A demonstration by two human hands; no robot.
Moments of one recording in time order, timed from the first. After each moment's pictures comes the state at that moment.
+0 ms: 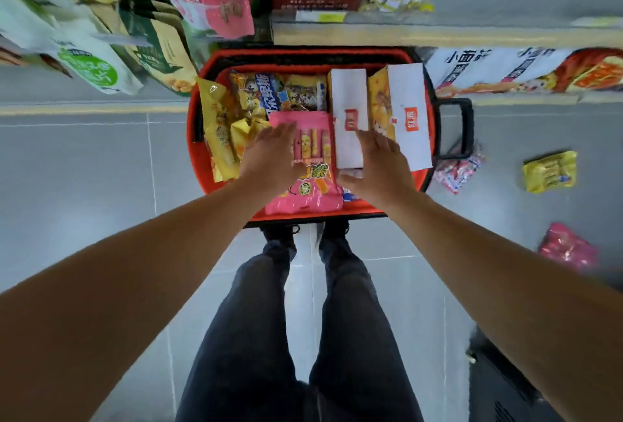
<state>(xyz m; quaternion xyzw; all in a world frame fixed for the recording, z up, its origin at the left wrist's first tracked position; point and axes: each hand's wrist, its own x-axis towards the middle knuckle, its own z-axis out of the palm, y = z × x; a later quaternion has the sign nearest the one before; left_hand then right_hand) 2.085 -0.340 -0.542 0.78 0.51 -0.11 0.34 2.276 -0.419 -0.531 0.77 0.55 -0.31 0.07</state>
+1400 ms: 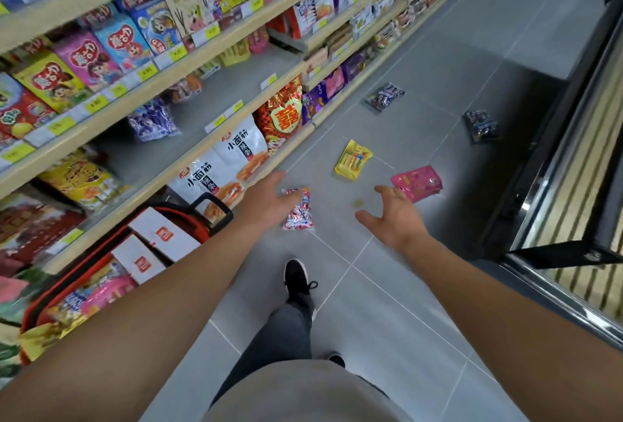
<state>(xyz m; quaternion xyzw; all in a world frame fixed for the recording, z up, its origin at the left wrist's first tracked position) 2.476 -0.709 -0.286 0.87 0.27 -0.09 0.40 2.561 -0.942 -0.312 0.94 0.14 -0.22 -0.21</state>
